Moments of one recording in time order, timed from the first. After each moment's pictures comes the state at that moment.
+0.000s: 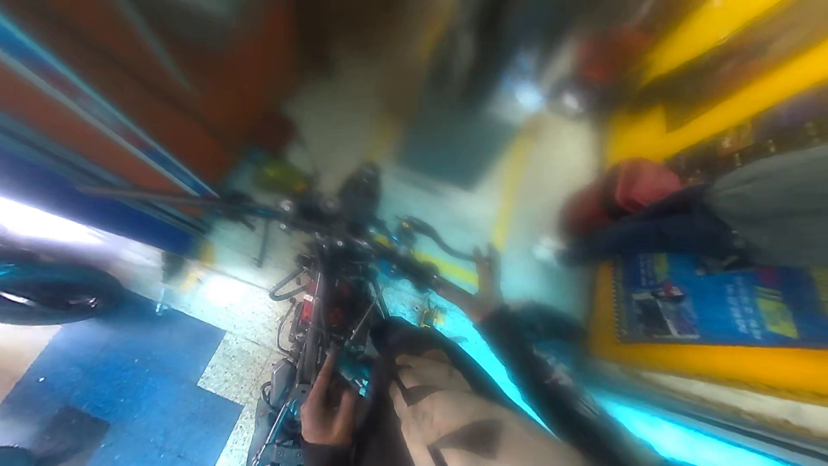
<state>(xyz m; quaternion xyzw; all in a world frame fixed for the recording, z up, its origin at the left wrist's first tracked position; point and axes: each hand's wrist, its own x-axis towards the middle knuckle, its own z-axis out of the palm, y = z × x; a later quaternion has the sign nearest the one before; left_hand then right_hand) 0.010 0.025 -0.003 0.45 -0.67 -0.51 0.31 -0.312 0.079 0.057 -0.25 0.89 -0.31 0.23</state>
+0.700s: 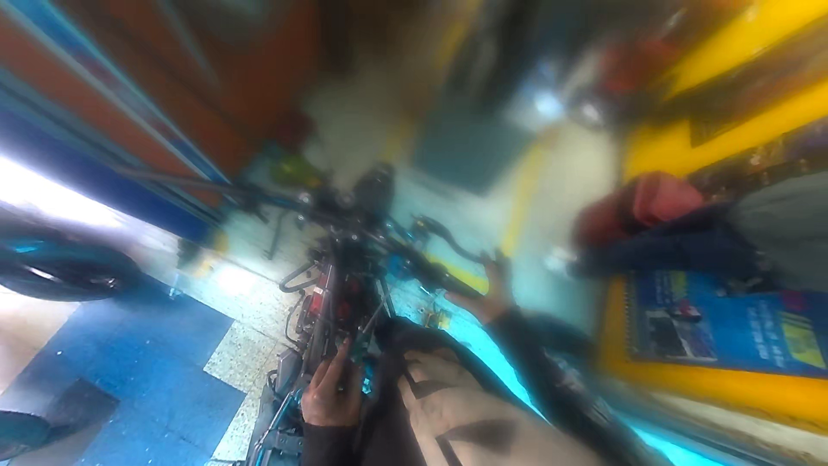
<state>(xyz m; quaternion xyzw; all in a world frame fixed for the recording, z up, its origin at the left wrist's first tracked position) 0.011 0.018 -0.007 0.47 -0.77 -0.30 0.30 -0.323 0.091 0.007 -0.31 0.89 -0.28 0.15</state>
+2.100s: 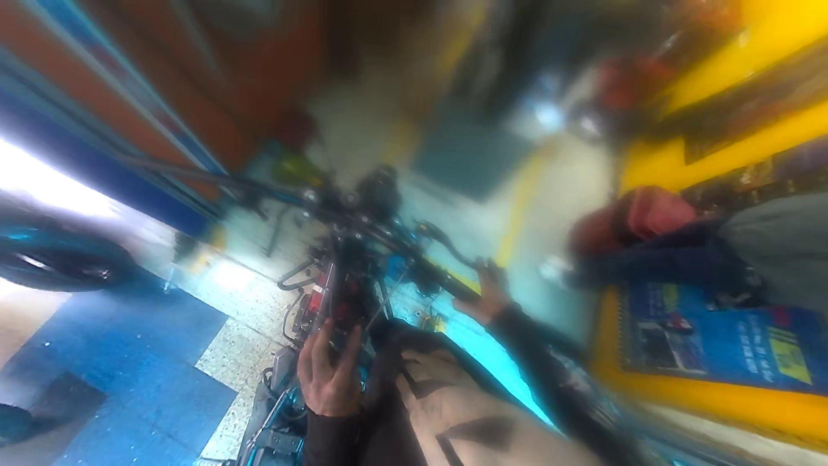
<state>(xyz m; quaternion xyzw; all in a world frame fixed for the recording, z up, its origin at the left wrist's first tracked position) -0.005 0.005 0.000 0.43 -0.82 -0.11 0.35 -0.324 0.071 0.035 -0.30 0.92 -0.05 0.27</state>
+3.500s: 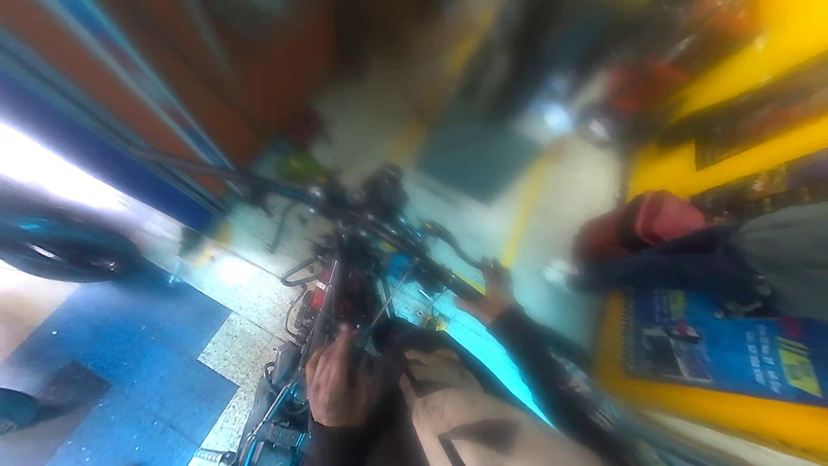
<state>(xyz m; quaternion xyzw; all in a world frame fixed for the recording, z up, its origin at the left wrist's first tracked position) -0.004 0.018 0.007 0.44 -0.78 -0.23 0.38 -0.323 0.072 0.031 -0.30 0.92 -0.08 0.25</state>
